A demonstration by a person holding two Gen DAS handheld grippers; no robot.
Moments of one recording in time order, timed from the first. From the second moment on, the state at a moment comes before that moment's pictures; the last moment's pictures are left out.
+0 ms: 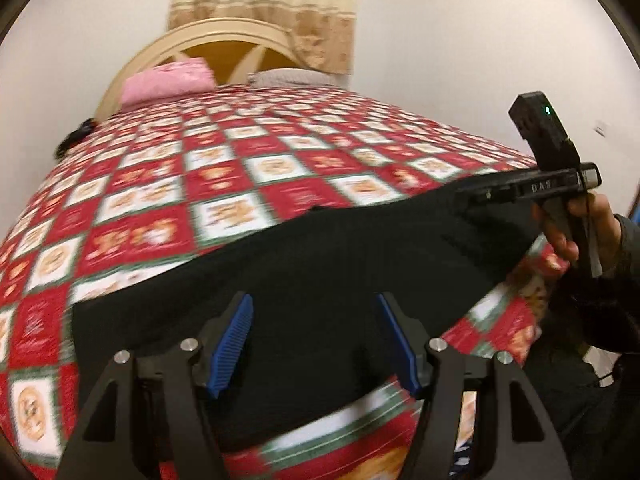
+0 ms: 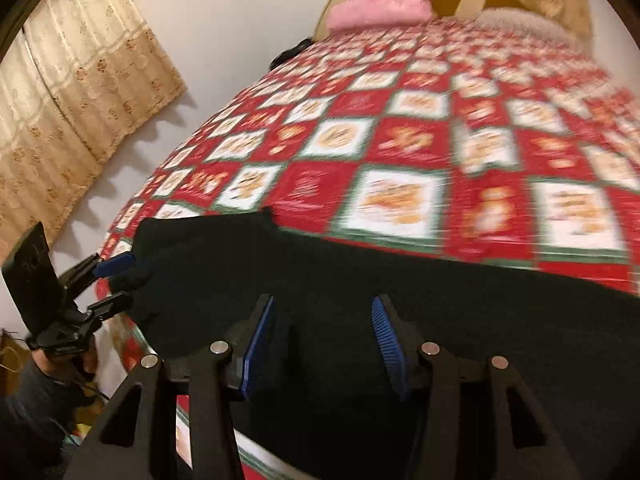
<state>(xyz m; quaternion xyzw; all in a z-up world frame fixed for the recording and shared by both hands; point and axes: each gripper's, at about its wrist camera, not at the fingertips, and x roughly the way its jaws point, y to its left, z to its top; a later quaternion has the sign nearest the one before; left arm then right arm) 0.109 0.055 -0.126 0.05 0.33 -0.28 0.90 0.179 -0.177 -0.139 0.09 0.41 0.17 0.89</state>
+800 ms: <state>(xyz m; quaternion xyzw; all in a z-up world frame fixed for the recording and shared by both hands) 0.095 -0.191 -0.126 0.12 0.33 -0.51 0.78 0.025 -0.365 -0.148 0.05 0.40 -0.11 0.91</state>
